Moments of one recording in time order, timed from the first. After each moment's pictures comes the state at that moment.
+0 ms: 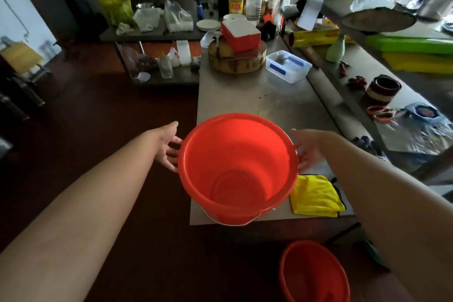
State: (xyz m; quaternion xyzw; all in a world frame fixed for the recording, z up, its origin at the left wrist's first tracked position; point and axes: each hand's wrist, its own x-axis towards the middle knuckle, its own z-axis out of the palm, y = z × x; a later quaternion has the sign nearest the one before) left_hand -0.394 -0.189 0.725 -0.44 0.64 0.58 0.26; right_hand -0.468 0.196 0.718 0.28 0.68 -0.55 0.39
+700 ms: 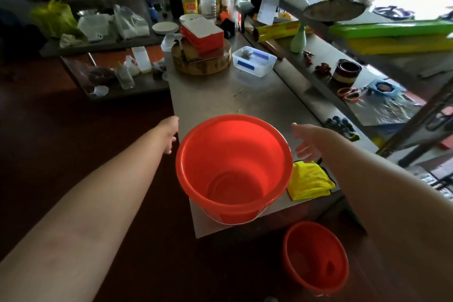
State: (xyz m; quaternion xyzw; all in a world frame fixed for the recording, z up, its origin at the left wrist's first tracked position) left_hand -0.454 -0.186 0.732 -0.34 0.73 0.56 0.18; right_hand -0.455 0.186 0.712 0.29 0.79 -0.45 0.28
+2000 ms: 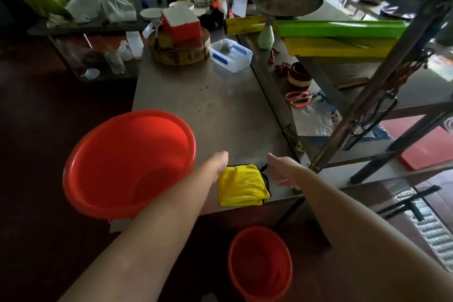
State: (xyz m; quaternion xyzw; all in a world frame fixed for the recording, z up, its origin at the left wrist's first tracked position) left_hand -0.448 0.225 0.631 -0.28 0.78 0.51 0.25; right_hand -0.453 0.434 0.630 0.21 0.80 -0.47 0.31
